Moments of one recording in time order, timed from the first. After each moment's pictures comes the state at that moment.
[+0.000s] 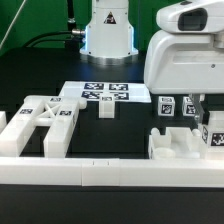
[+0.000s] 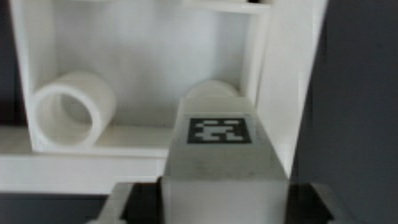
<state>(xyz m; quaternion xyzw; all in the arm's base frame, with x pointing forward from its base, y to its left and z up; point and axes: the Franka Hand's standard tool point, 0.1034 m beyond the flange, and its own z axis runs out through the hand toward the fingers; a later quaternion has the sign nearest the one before) 0.649 0.118 0.079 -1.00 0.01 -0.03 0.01</state>
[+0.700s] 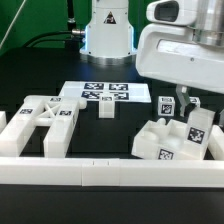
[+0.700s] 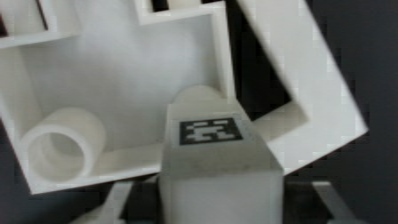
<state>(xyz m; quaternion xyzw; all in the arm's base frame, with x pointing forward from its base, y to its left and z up) 0.646 0.093 0.082 -0.95 0.32 -0.03 -0.02</state>
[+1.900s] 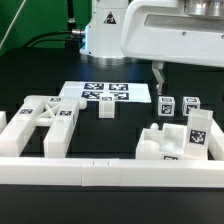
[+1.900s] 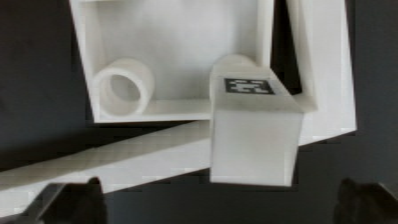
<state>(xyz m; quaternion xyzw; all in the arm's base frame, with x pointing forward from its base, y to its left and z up) 0.641 0.084 0.112 -0.99 0.15 -0.05 -0.01</state>
